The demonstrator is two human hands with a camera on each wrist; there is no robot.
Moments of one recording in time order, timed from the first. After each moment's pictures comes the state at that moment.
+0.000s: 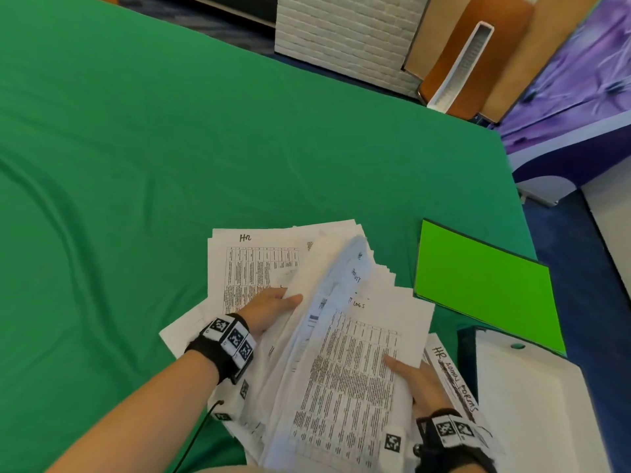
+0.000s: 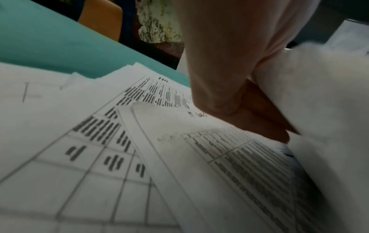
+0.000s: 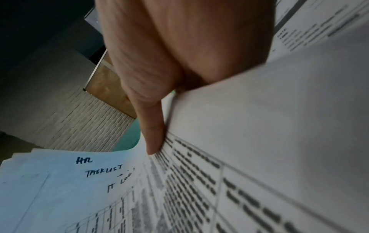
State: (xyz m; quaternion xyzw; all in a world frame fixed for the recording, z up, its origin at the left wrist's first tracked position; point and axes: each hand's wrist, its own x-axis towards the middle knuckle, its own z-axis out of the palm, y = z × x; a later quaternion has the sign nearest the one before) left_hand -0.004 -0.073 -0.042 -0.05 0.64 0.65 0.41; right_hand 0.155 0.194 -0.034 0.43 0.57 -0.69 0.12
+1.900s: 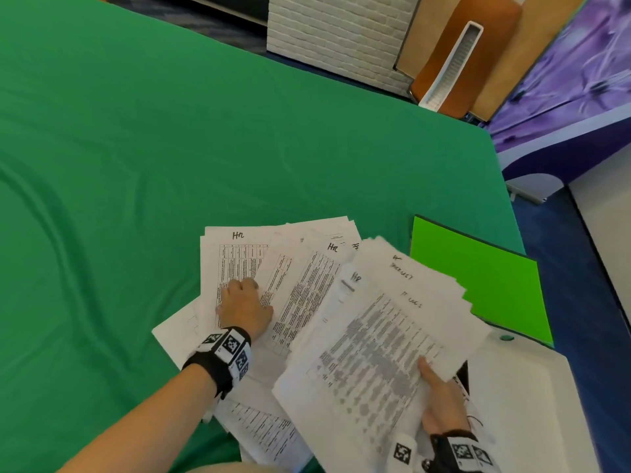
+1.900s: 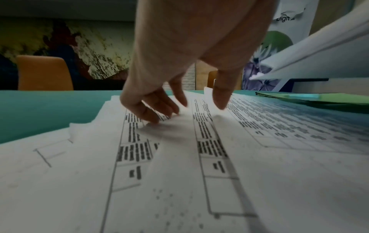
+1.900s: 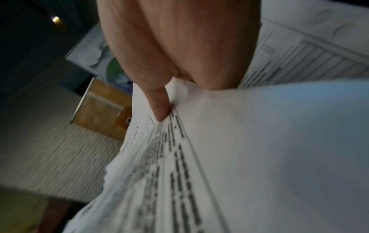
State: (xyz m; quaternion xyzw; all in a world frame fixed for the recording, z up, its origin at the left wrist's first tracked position) left_hand 0.008 -0.074 -0.060 -0.05 0.95 0.27 0.16; right_hand 0.189 0.218 -0.051 0.48 0.48 -0.73 -0.11
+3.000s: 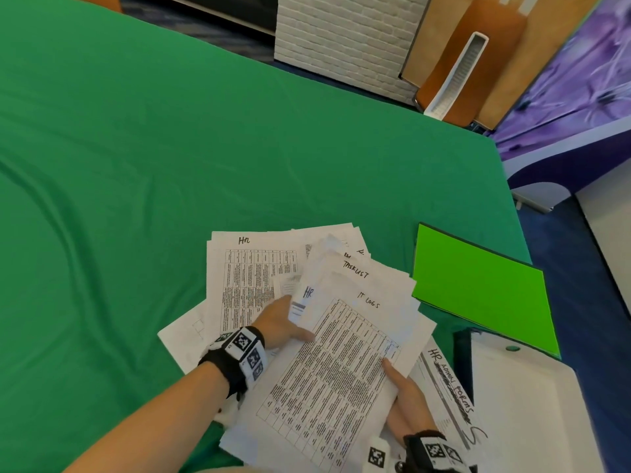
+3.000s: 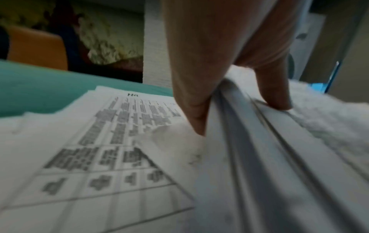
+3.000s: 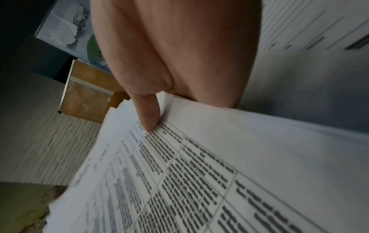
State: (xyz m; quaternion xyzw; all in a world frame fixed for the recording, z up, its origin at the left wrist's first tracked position) left_hand 0.015 -0.050 -0.042 0.07 0.80 0.47 0.35; right_hand 0.165 0.162 -0.036 0.42 0.39 -0.82 0.06
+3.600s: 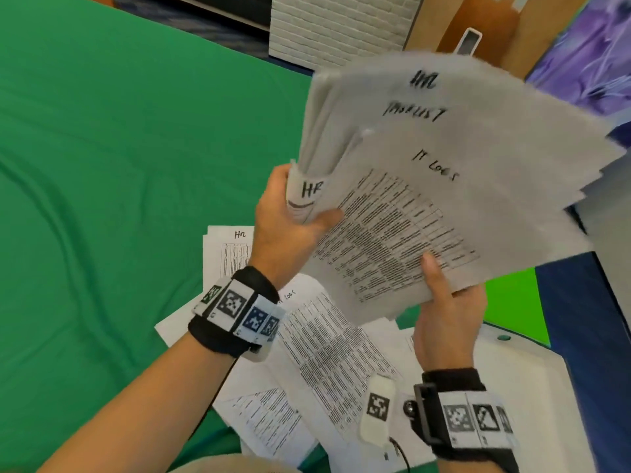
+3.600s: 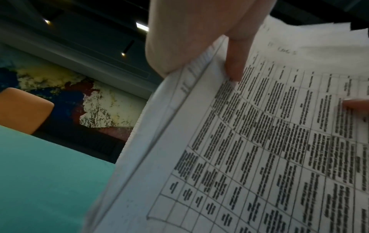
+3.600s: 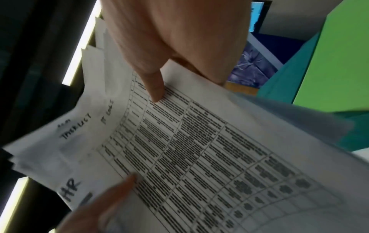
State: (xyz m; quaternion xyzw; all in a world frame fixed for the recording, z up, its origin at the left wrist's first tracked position) left_hand 0.002 -0.035 0.129 0.13 0.65 0.75 -0.07; right_hand 0.108 0.133 0.123 0.14 0.57 -0.75 -0.32
